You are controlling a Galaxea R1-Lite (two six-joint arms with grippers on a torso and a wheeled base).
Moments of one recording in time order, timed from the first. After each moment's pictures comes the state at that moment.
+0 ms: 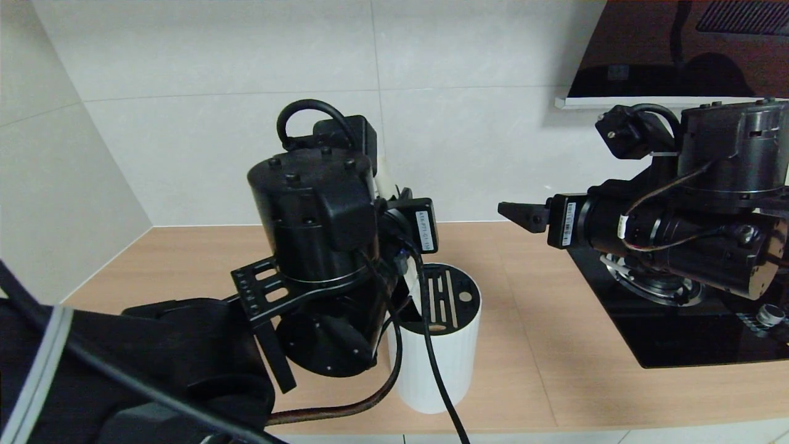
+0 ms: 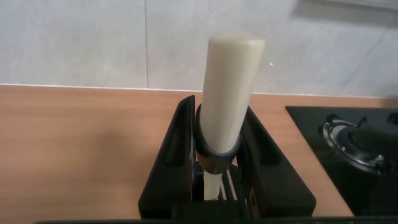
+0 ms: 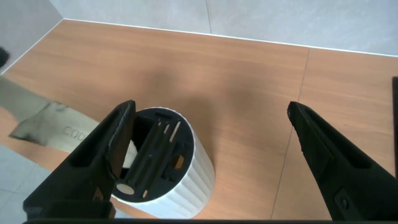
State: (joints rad) left arm -0.91 1.80 -1.00 -0.80 0.77 -0.18; right arm 0.62 1.58 -1.02 -0.38 -0.16 0.19
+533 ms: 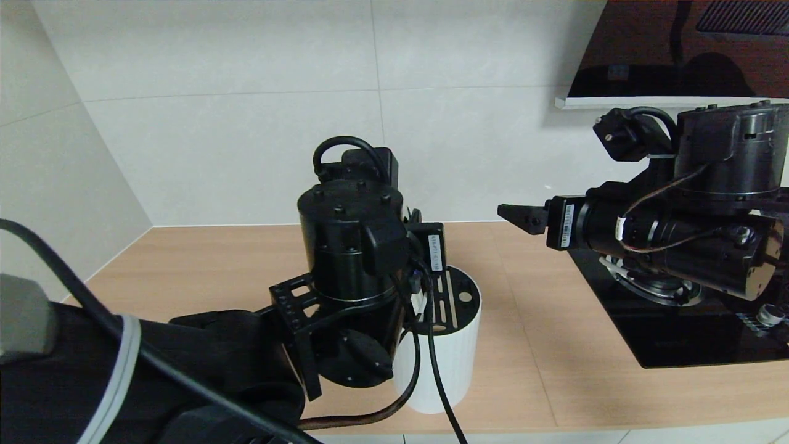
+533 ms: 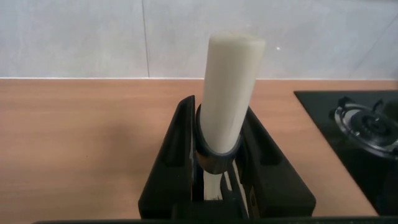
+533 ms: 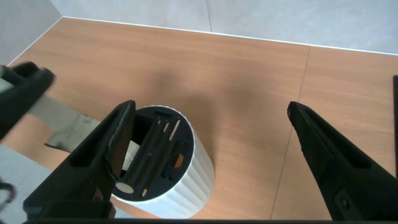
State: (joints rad) left arm -0.91 1.86 -0.99 -0.81 0.77 -0.17; right arm 0.62 1.58 -1.02 -0.38 -0.16 0.19
